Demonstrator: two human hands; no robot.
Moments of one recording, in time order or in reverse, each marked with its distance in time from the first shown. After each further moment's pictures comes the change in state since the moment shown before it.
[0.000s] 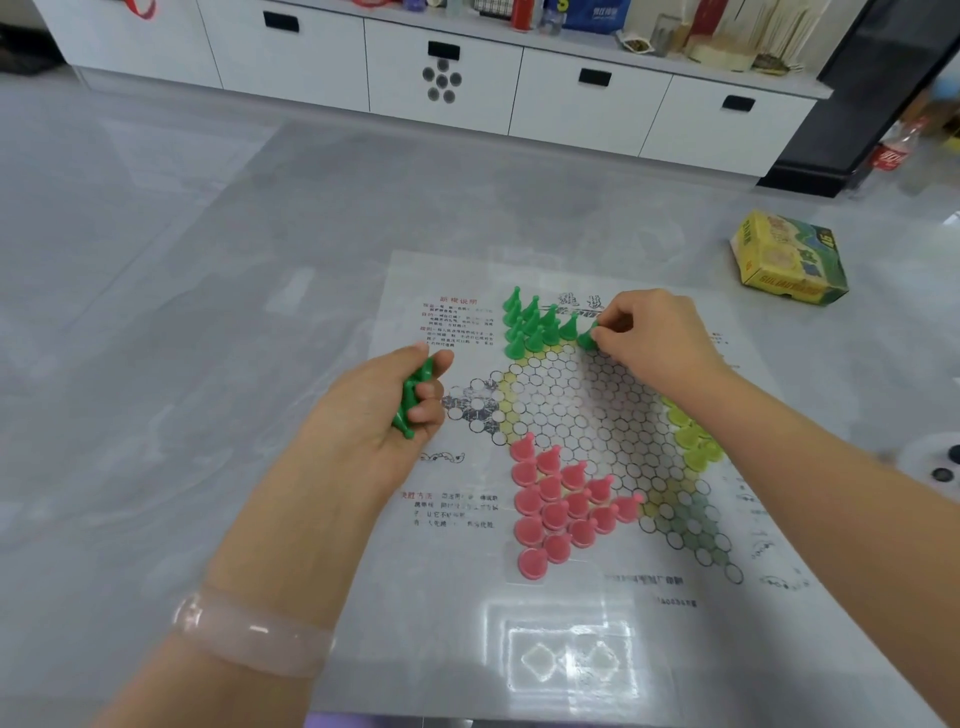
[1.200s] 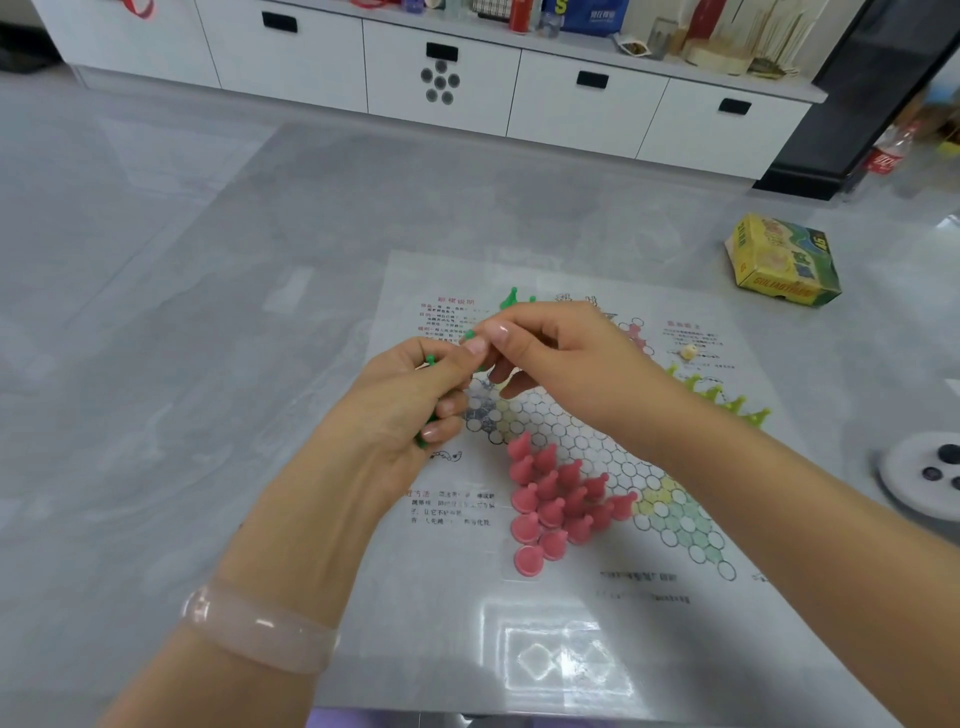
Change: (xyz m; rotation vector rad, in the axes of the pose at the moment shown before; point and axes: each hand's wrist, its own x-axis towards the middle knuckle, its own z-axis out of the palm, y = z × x) left_hand -0.008 -0.007 0.004 0.349 -0.199 0.159; right_hand -0.054 -0.070 -0.007 0.688 -0.396 -0.232
